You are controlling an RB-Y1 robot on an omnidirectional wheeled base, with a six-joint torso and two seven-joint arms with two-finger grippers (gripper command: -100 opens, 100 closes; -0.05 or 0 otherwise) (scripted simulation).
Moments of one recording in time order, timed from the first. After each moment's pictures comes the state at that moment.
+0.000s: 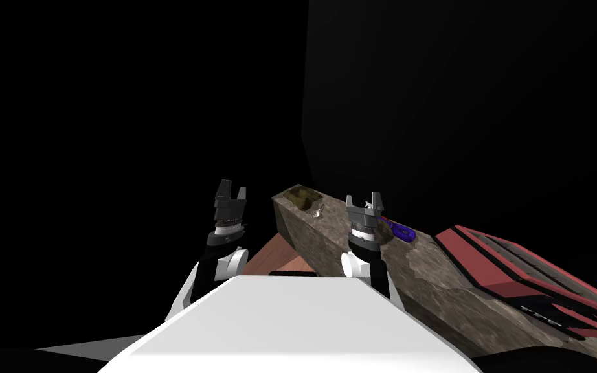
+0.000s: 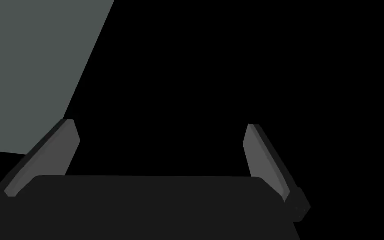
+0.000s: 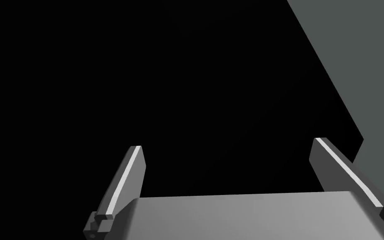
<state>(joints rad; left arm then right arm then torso) 0.45 0.00 -0.04 -2.38 -0.06 -0.51 -0.15 0.46 0.03 0.01 -2.32 0.00 -0.52 -0.15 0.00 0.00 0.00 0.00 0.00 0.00</state>
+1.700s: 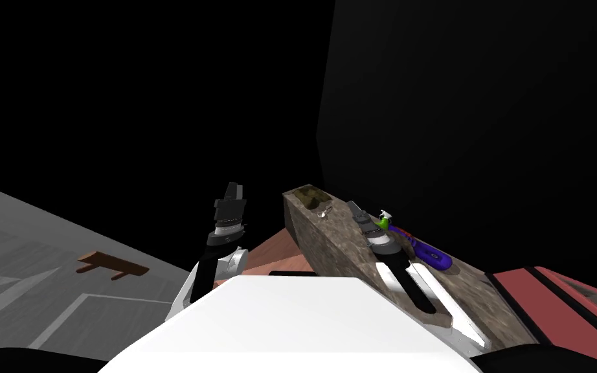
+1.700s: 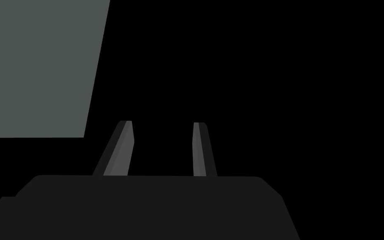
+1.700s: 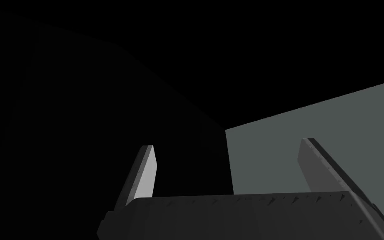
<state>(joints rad) 0.45 0.00 -0.04 -2.38 -0.06 -0.51 -0.15 0.52 -0.44 -0.23 -2.26 0.40 -0.54 -0.11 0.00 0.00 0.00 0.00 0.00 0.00</state>
